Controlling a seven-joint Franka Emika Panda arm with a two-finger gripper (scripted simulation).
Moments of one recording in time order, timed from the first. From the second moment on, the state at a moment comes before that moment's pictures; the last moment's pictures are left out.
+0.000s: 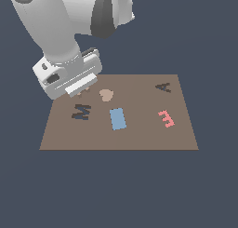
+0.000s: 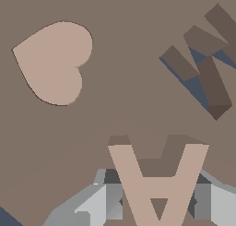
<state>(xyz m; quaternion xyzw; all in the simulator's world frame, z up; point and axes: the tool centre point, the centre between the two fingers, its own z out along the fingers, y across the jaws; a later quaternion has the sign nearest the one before) -0.069 -0.146 0.034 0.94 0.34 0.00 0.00</state>
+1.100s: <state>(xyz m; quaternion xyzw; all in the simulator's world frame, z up) -0.076 0.154 0.040 0.76 0.65 0.00 0.00</state>
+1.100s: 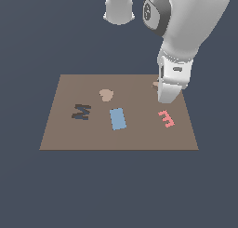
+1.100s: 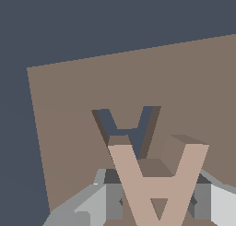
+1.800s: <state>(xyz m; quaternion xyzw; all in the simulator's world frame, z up) -0.085 0.173 0.033 0.74 0.67 0.00 0.00</state>
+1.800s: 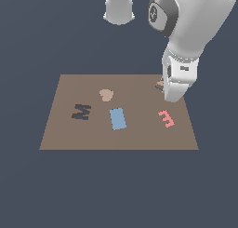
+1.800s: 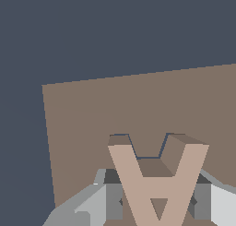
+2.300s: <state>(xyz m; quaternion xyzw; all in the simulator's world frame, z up) -0.085 0.173 0.030 0.74 0.67 0.00 0.00</state>
